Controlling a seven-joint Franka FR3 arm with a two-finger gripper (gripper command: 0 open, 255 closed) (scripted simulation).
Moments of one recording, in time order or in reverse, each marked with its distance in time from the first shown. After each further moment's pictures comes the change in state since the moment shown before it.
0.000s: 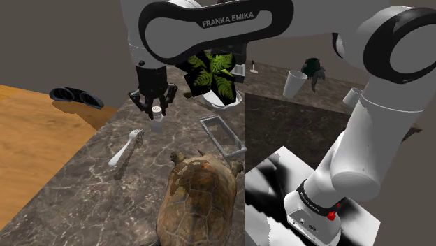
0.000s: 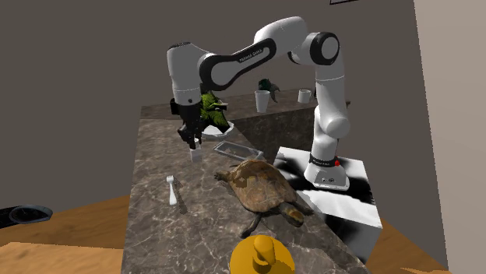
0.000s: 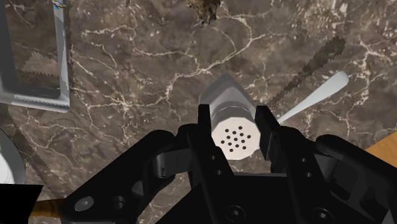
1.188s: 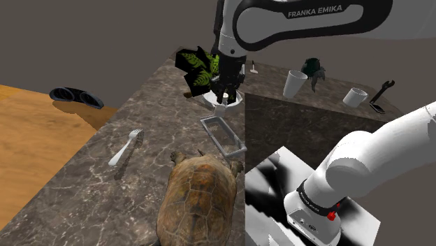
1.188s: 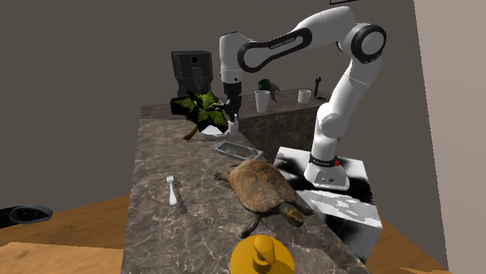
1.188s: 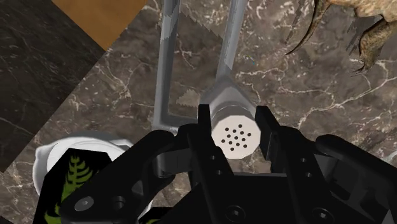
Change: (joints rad) arm -0.174 -0.562 -0.204 -0.536 0.164 0.007 -0.435
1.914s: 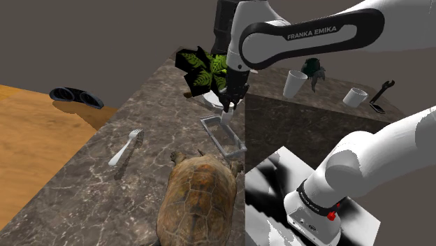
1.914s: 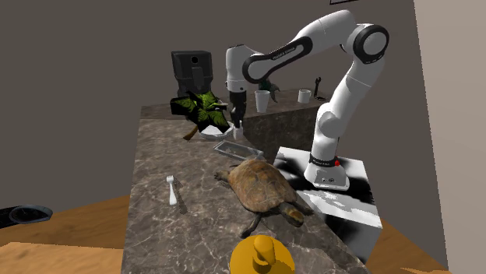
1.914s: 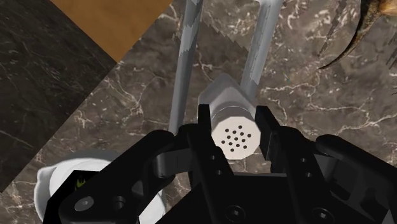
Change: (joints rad) arm -0.015 -0.039 -0.035 -0.151 -0.003 0.110 -0.058
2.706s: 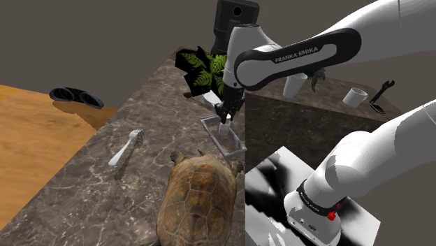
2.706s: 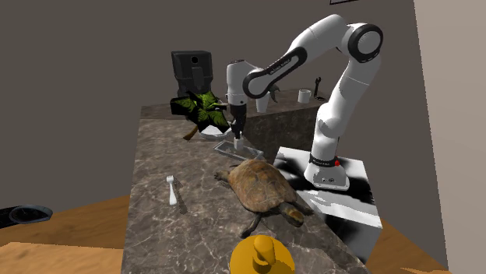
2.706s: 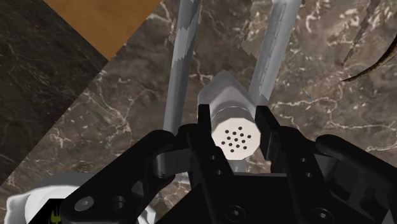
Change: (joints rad) arm 0.000 0.060 0.012 -0.102 -0.002 0.162 0.008
